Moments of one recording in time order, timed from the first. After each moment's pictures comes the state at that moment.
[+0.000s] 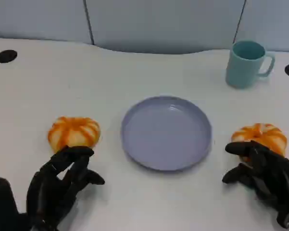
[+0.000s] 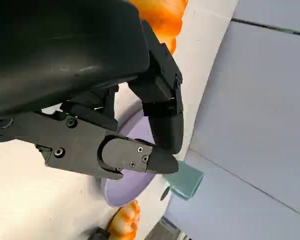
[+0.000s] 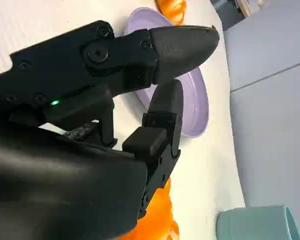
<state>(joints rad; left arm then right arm) -0.08 -0.07 0.24 0.41 -0.44 -0.05 -0.45 -0.18 -0.04 -0.17 0.59 0.30 -0.05 0.44</state>
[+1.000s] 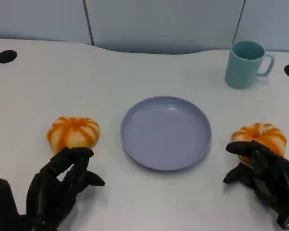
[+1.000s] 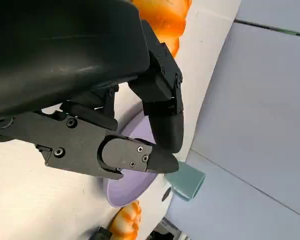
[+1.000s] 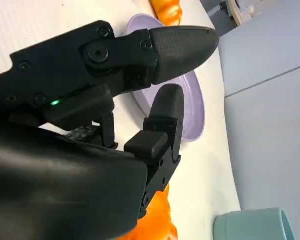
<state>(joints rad) -0.07 -0.07 0.24 0.39 -0.44 -0.04 -0.44 -0.19 -0.04 -0.18 0.63 0.31 -0.10 0.48</state>
